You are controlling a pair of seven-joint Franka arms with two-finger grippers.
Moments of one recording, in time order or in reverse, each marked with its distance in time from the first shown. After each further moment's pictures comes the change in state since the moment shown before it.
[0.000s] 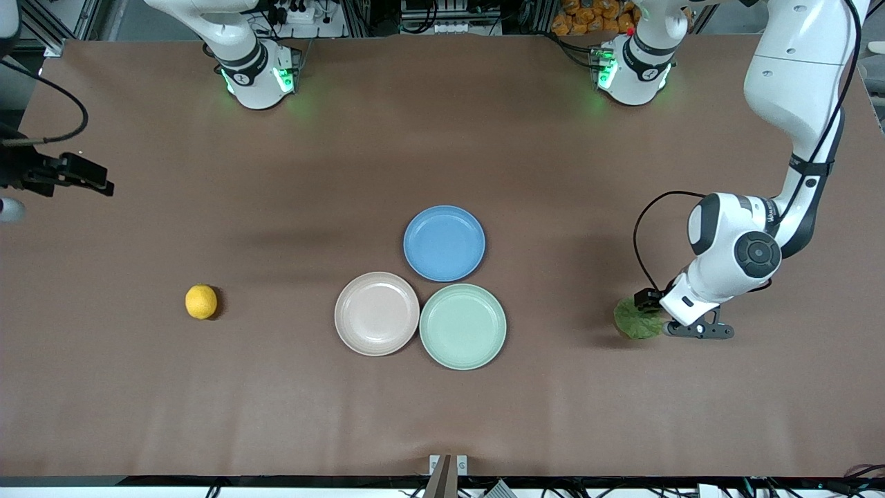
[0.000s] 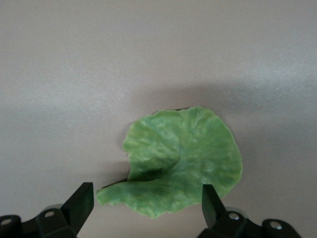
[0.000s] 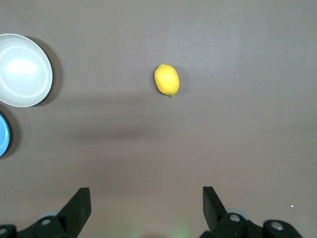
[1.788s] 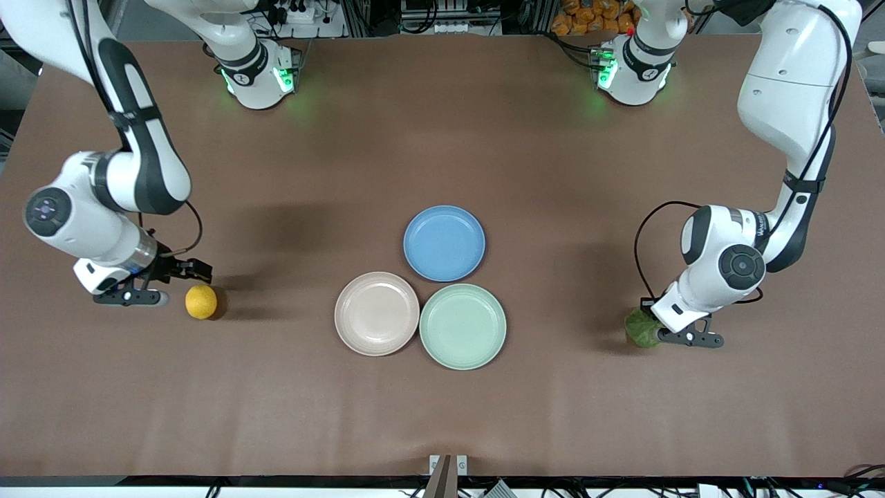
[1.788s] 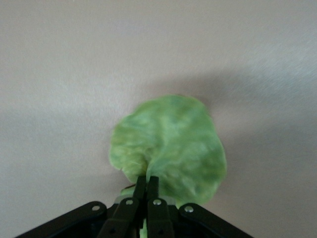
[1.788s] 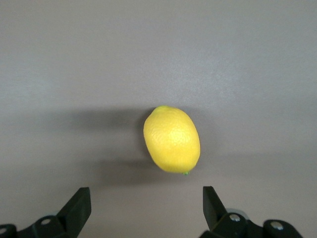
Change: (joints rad) left arm -0.003 0.073 -0.003 0.065 0.089 0.000 0.000; right arm -0.012 0.243 0.003 -0.534 0.016 0.910 0.000
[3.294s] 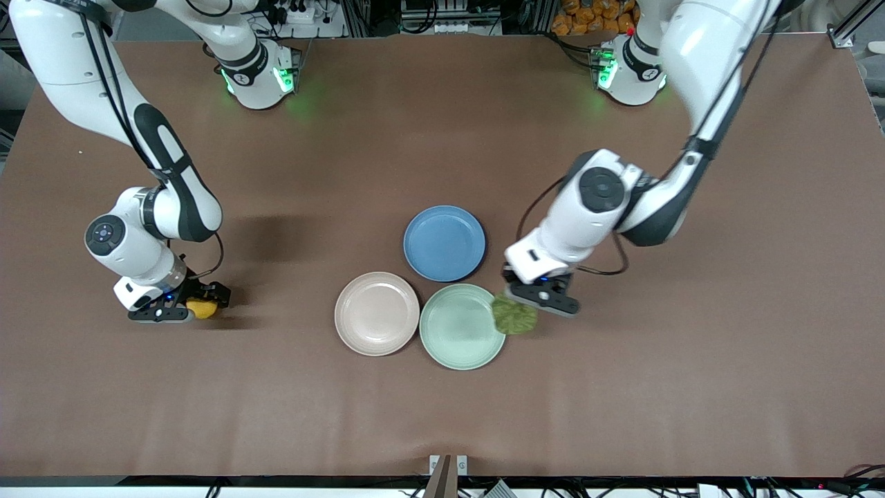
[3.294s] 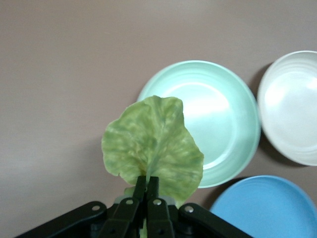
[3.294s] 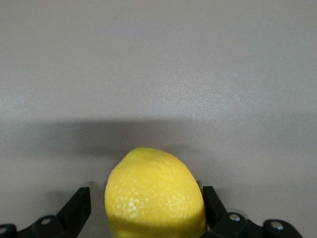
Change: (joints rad) left arm -0.238 -0.063 -0.258 0.125 0.000 0.005 -0.282; right arm -0.026 0.234 0.007 -0.002 0.000 0.342 -0.046
